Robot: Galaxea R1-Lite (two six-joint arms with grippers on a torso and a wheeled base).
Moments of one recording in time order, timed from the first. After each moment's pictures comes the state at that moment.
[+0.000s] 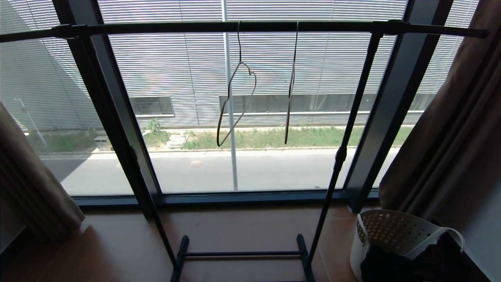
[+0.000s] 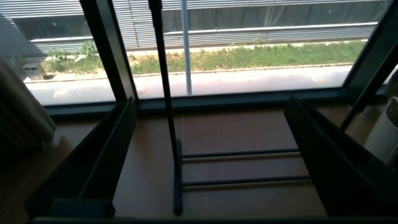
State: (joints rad) left arm -0.01 0.01 -0.03 0.09 -0.02 0.05; right arm 0.00 0.00 -0.02 0.04 0.00 0.01
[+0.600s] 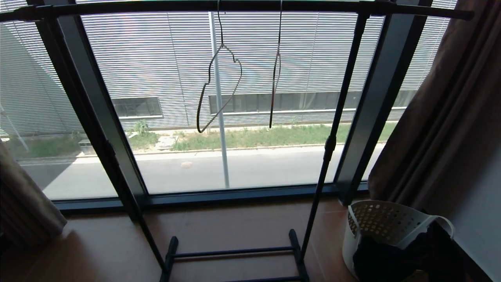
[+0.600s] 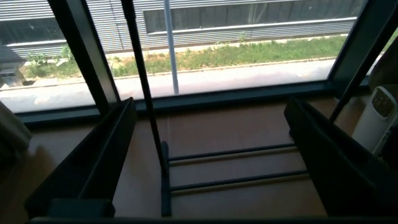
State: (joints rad) left arm -0.01 0.01 -0.03 0.09 -0.02 0.05; right arm 0.00 0.00 -0.02 0.04 0.00 0.01
